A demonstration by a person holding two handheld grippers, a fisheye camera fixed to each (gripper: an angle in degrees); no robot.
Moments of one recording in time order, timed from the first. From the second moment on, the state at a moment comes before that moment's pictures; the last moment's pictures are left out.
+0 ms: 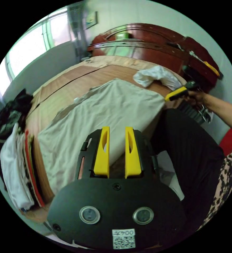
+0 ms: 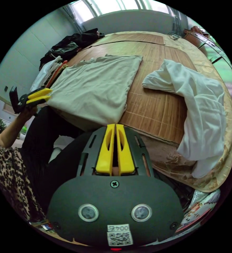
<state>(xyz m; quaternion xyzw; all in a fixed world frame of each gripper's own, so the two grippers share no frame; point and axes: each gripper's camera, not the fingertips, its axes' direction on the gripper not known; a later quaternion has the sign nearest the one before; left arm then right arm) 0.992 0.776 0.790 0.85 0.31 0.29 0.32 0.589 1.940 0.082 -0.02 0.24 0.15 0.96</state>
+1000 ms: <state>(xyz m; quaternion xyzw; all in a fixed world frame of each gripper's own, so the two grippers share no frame) 1.086 0.993 0.731 0.89 0.30 0.20 0.26 0.756 1.809 -0.035 0.11 -0.05 0.31 0.94</state>
